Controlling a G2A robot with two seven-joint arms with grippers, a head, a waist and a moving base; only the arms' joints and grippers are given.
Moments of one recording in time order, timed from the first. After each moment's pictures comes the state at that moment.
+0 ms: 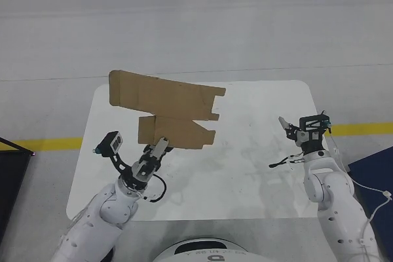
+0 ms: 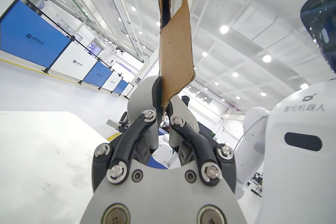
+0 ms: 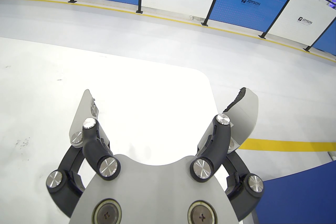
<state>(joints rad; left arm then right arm) 1.62 -1.02 -1.10 -1.83 0.34 -0.92 0.31 -1.73 -1.15 1.60 -1.80 -1.33 0.00 0.00</state>
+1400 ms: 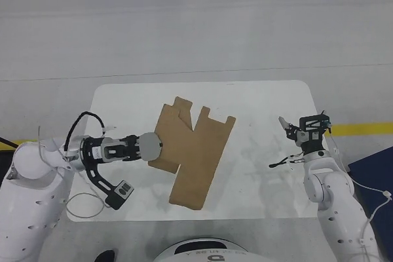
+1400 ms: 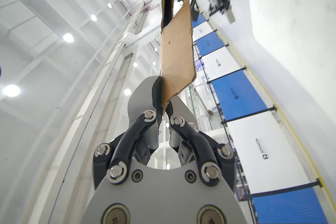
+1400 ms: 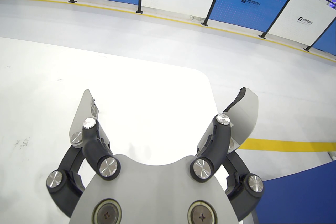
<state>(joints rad) 1.44 -0.93 -1.59 -1.99 2.58 0.26 1.20 -1.73 -1.15 1.60 -1.80 -1.33 0.00 0.00</state>
